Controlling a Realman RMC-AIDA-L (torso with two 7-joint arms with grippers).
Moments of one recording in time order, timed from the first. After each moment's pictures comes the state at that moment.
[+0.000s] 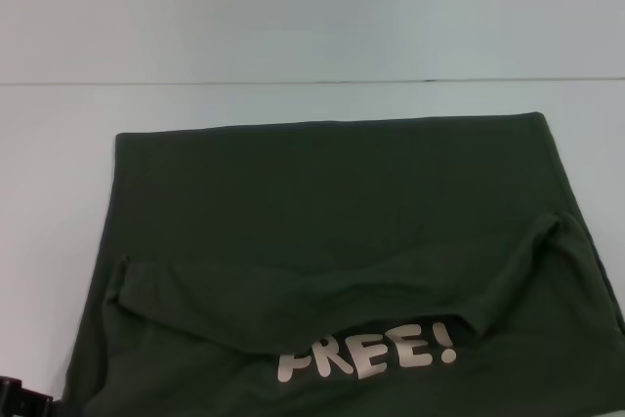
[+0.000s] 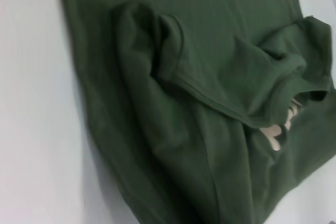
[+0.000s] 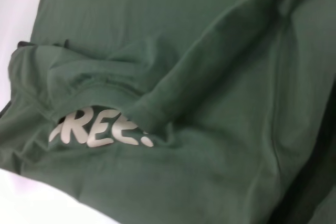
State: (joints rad) left arm -0.38 -1.91 0.66 0.81 2.38 1.90 -2.29; right arm 0.48 1.92 -0.56 -0.87 -2.55 -1.86 2.27
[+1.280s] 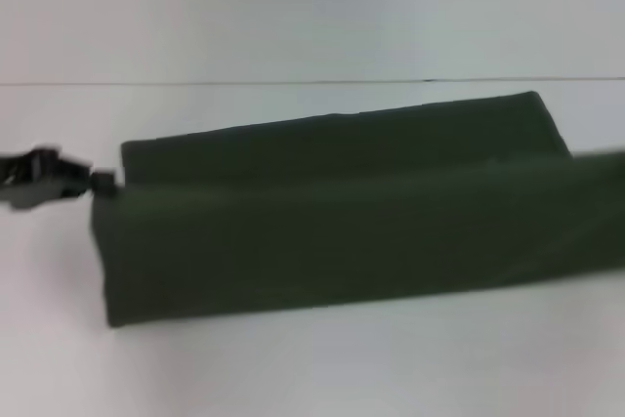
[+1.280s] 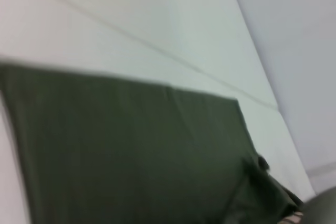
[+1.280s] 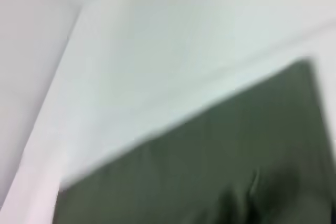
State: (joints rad) left arm -0.63 -1.88 0.38 0.73 2.36 1.72 -2.37; right arm 0.58 1.86 -0.36 -0.73 -2.33 -1.54 2.33
